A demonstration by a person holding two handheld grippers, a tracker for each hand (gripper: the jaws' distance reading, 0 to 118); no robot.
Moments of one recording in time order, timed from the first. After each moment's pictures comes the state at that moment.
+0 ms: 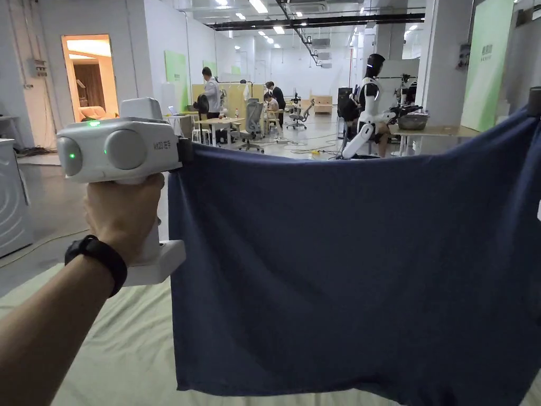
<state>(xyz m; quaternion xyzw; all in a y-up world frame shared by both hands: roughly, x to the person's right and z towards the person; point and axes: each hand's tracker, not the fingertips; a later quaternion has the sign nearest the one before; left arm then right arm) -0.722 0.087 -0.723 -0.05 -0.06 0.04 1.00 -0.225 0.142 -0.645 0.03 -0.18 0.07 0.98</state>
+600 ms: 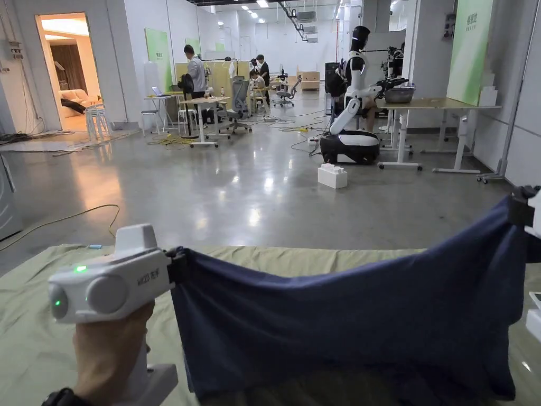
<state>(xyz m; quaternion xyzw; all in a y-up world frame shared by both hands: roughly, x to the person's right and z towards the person) -0.740 -0.095 -0.662 -0.17 -0.13 0.08 0.97 -0.221 -0.030 -0.546 -0.05 -0.11 0.01 0.99</state>
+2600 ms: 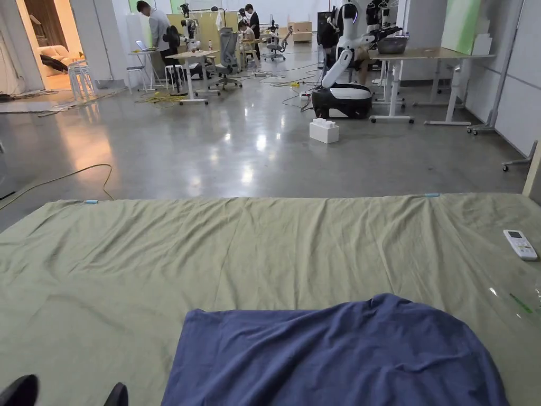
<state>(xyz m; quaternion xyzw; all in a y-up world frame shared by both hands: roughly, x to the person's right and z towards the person) -0.768 -0.128 -0.287 -0.01 -0.09 -0.07 0.99 -0.366 -0.163 -0.217 -0.06 -0.04 0.03 1.00</state>
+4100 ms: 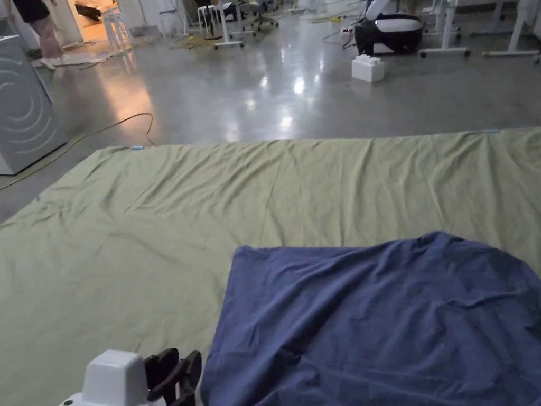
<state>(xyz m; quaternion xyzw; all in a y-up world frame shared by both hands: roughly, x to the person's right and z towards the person) -0.793 -0.208 -0.356 -0.27 -0.12 -0.01 0.96 -0.357 -0.190 -0.219 -0.11 -0.05 -0.04 0.99</state>
